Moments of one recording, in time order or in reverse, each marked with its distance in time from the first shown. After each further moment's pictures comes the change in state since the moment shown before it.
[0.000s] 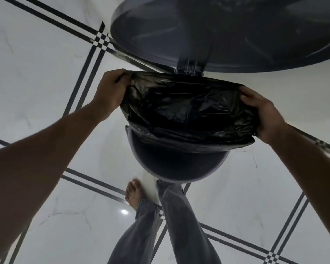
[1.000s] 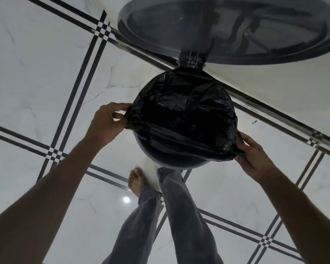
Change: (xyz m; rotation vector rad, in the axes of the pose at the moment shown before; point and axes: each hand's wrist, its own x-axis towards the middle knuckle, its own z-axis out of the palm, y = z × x) left_hand -0.089 -0.047 -0.013 0.082 -0.101 -0.028; right_hand -0.075 0.107 -0.017 0.186 0.159 0.229
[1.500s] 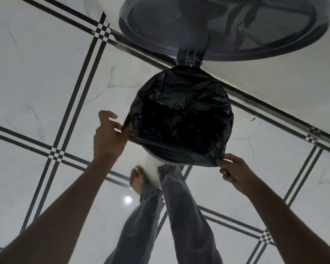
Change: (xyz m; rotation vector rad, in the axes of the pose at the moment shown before) left_hand -0.039 -0.008 0.024 0.128 0.210 -0.215; right_hand -0.034 0.041 0.014 -0.217 0.039 0.221
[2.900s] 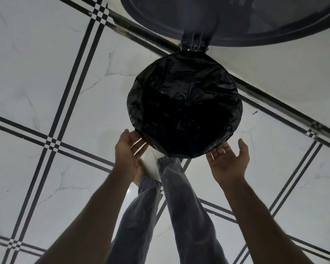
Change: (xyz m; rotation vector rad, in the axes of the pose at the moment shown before) left_hand -0.041 -0.015 0.054 -1.039 -0.084 -0.630; right_hand -0.012 0.007 0.053 0.949 -0.012 -0.091
